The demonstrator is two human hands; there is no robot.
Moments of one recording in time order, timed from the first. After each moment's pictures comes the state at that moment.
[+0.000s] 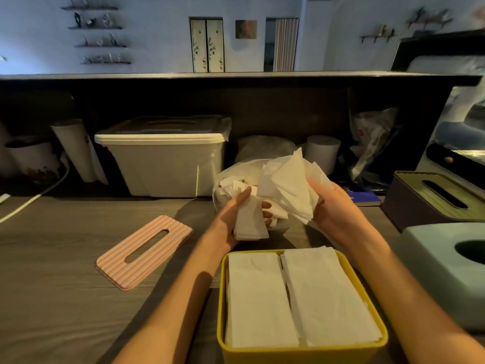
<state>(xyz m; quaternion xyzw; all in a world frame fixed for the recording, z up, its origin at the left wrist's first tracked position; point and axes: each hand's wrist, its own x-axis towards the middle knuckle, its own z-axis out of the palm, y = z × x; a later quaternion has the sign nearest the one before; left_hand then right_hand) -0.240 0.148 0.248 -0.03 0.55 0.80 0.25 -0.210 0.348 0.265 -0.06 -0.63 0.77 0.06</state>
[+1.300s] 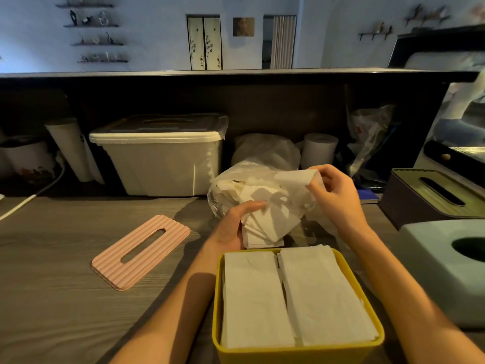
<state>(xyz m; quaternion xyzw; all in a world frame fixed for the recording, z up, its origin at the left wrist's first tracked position) -0.249 0.156 0.215 0.07 0.50 0.83 0.24 -0.204 0.360 0.260 0.03 -0.77 0.57 0.29</state>
